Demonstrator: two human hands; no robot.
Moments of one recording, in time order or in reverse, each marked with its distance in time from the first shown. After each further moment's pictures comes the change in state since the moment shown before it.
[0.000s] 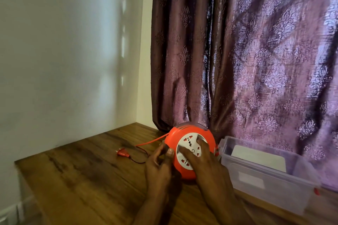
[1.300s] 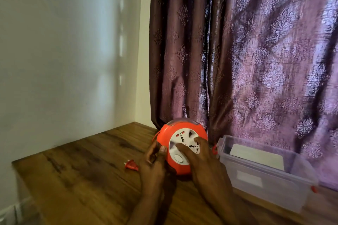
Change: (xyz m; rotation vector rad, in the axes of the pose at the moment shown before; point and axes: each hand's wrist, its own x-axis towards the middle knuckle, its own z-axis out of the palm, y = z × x) left_hand 0.005 0.003 -0.006 -0.090 -0.011 0.052; right_hand 0.001 0.002 0.002 0.108 0.085 -0.042
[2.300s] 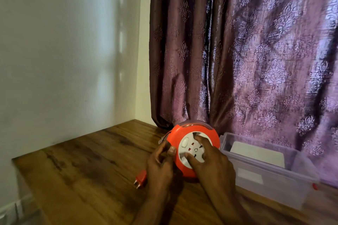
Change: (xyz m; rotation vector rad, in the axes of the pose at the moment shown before) left_hand -0.006 -0.014 0.005 0.074 -0.100 -0.008; right_hand 0.001 -0.002 -0.001 0.213 0.183 0.386
